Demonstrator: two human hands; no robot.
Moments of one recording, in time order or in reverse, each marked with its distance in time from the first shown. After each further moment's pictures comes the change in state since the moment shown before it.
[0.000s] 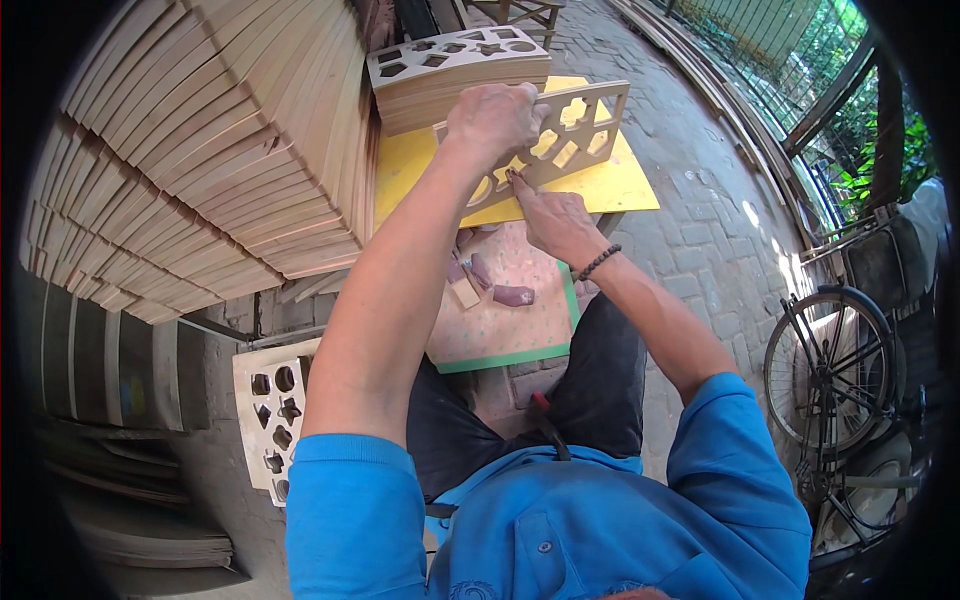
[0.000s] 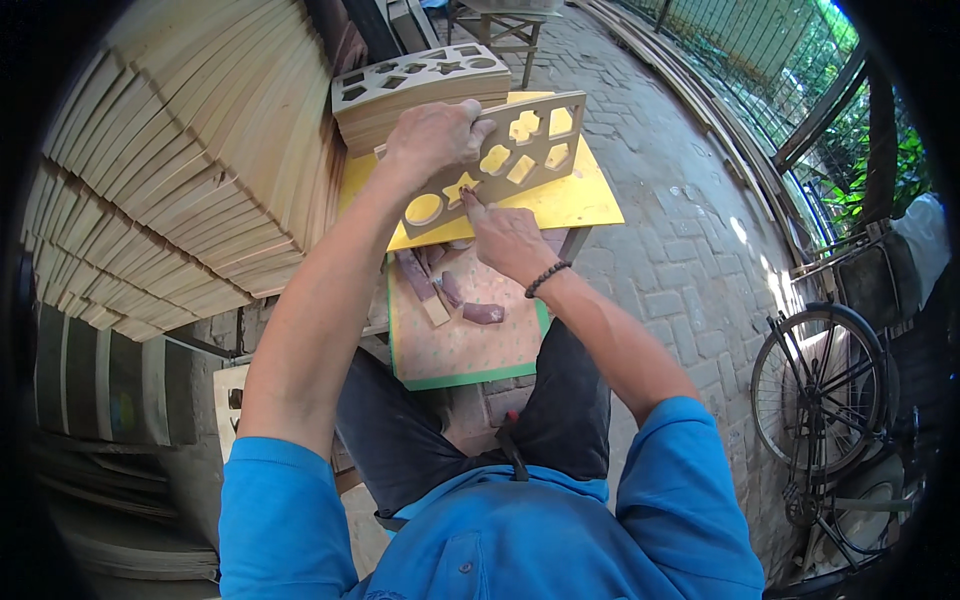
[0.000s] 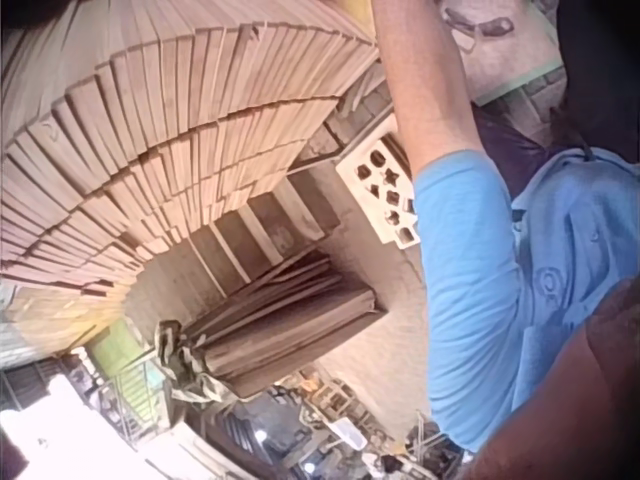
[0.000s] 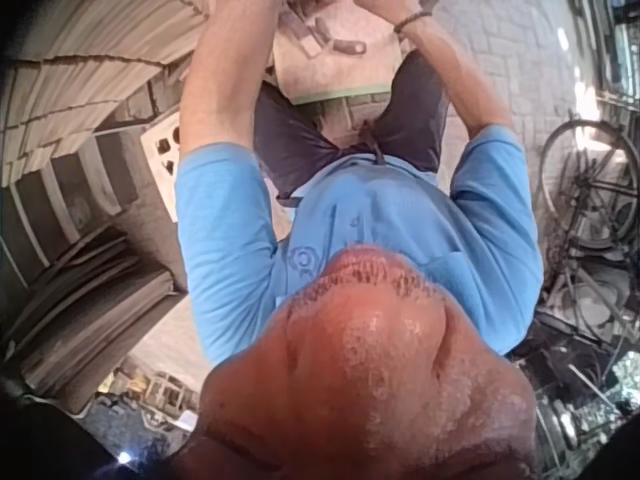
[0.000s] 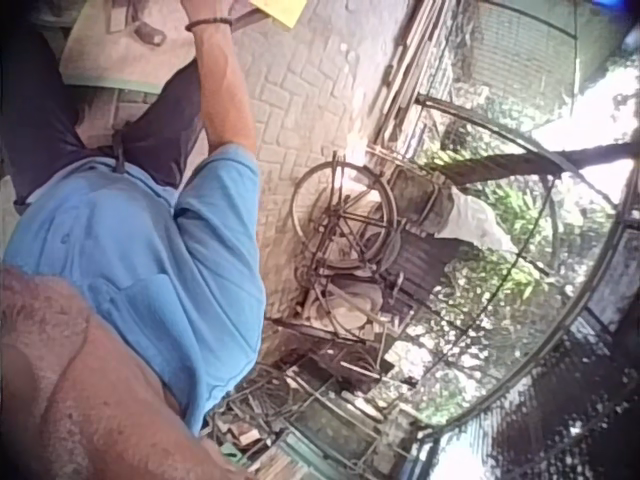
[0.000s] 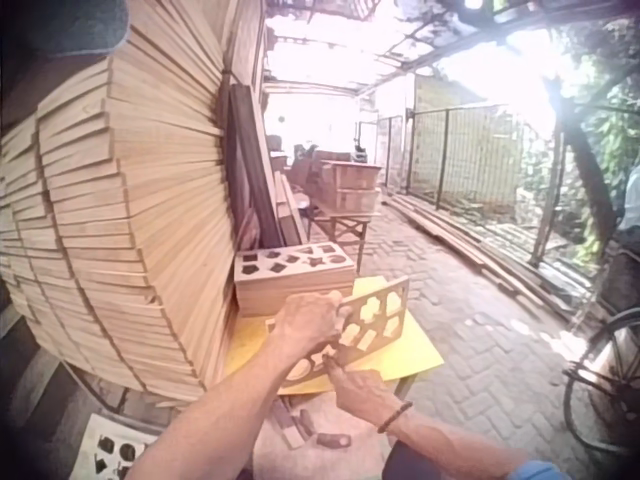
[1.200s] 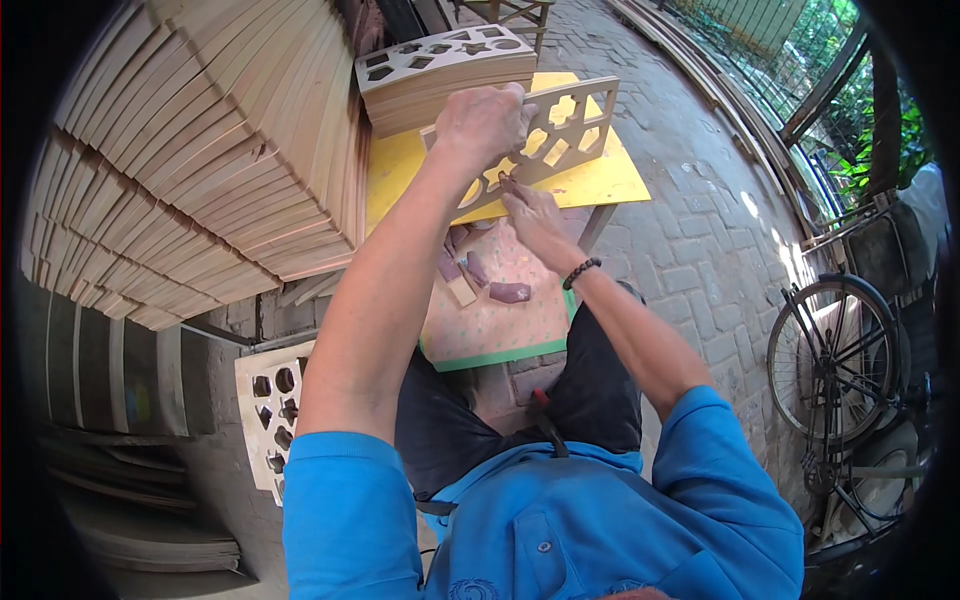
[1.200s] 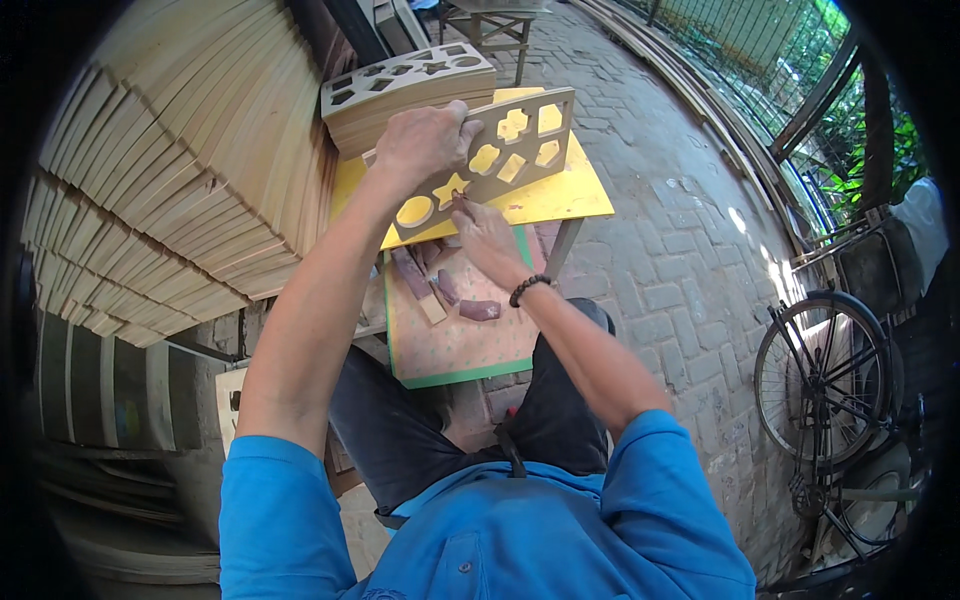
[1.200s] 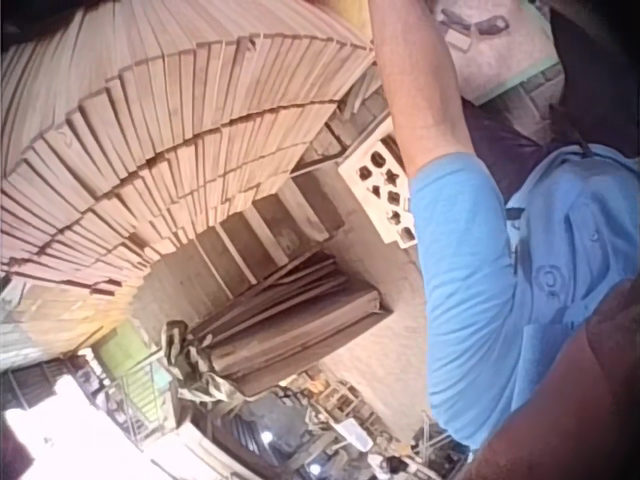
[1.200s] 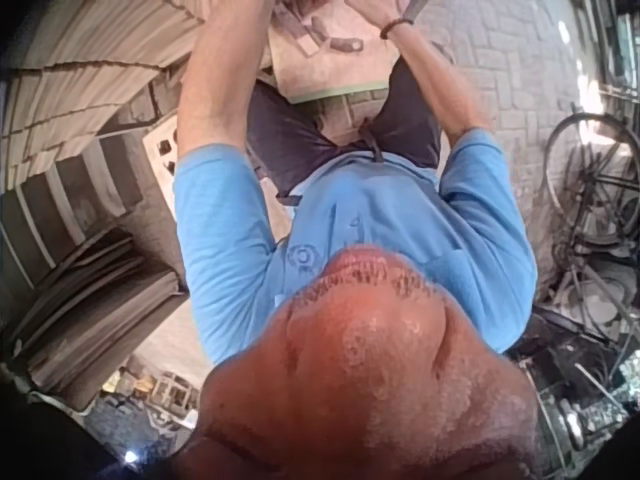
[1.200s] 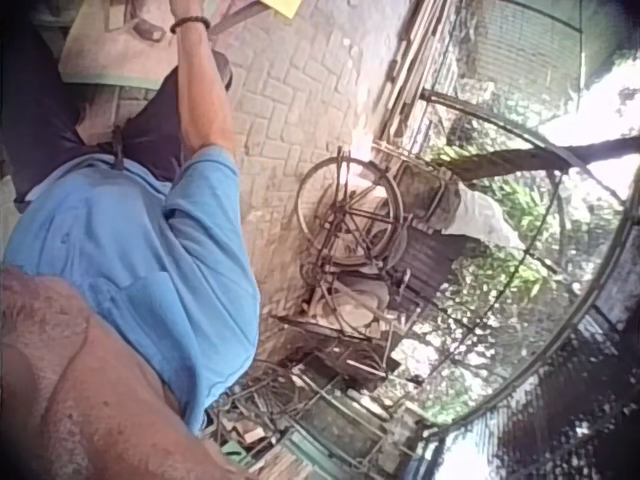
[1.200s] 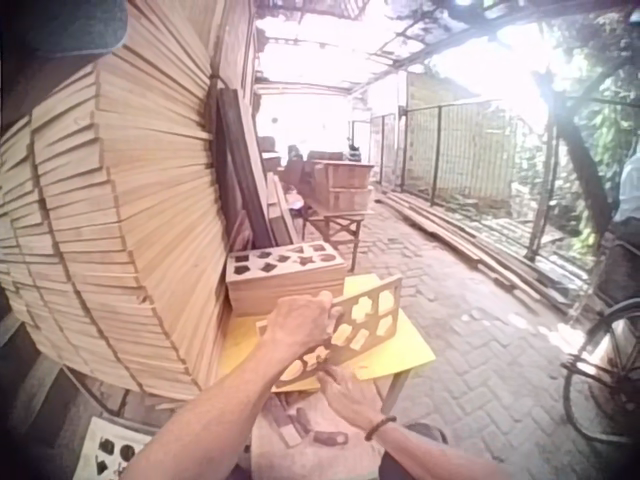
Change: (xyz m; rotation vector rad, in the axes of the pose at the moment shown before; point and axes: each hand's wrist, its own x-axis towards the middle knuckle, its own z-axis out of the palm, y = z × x) left_hand -0.008 0.013 0.002 0.046 0.027 -0.009; right_hand -0.003 -0.016 0.012 0.699 0.020 0.433
